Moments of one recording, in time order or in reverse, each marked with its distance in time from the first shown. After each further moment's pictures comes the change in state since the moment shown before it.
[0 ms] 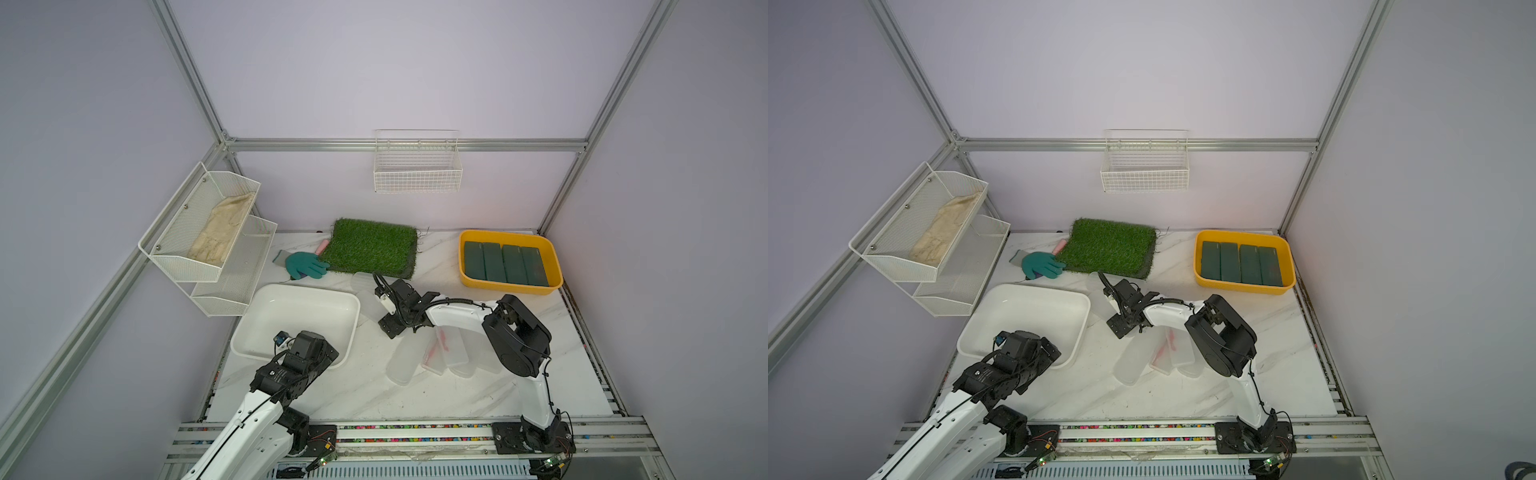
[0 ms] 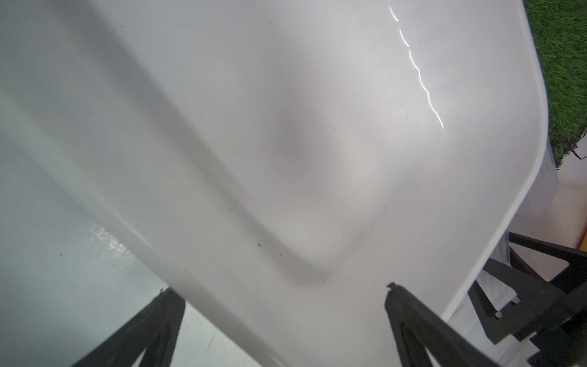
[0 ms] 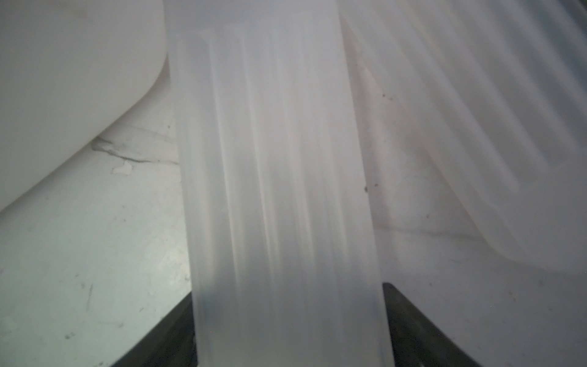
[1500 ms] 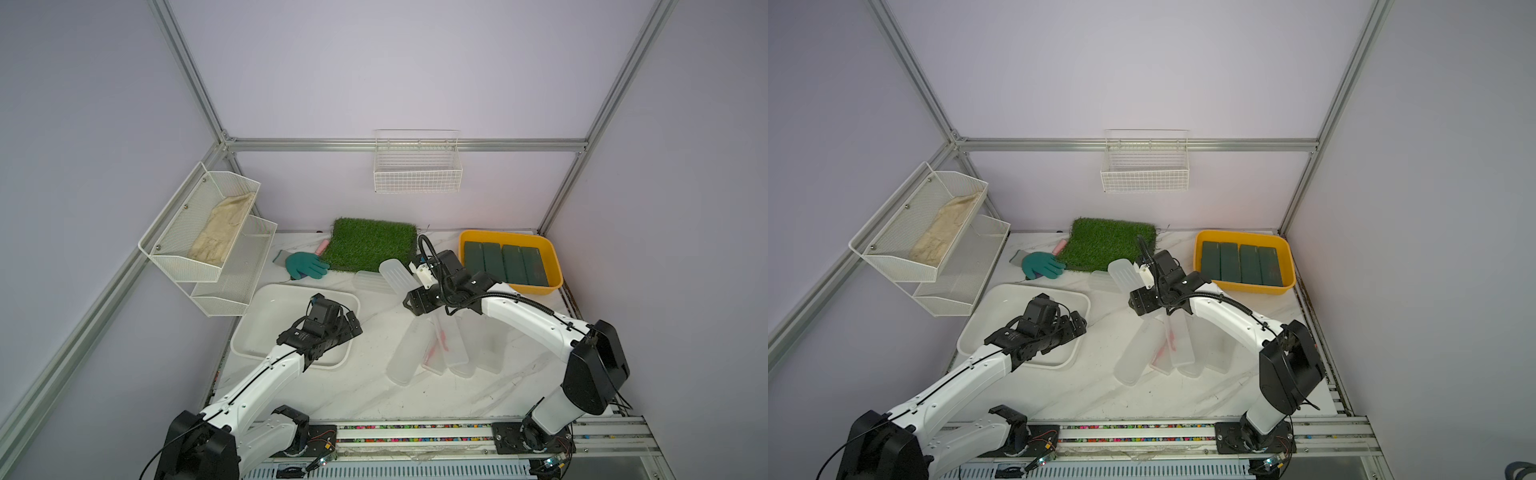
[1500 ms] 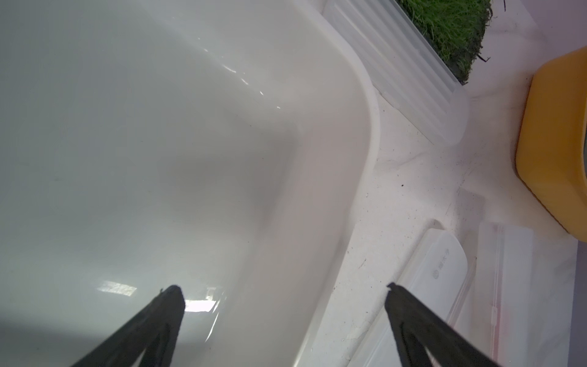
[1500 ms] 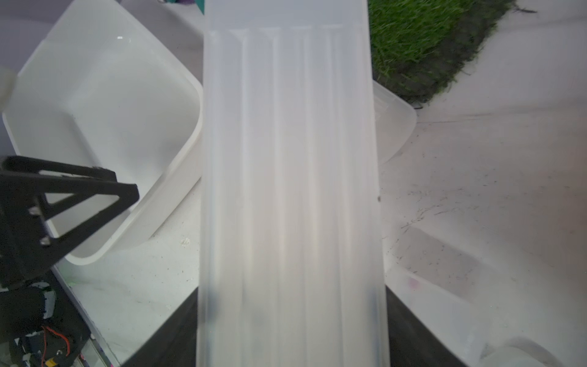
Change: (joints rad) left arm 0.001 0.439 0.158 0.414 0.223 0.365; right arm -0.177 -0.468 -0.062 -0.242 -0.159 0.189
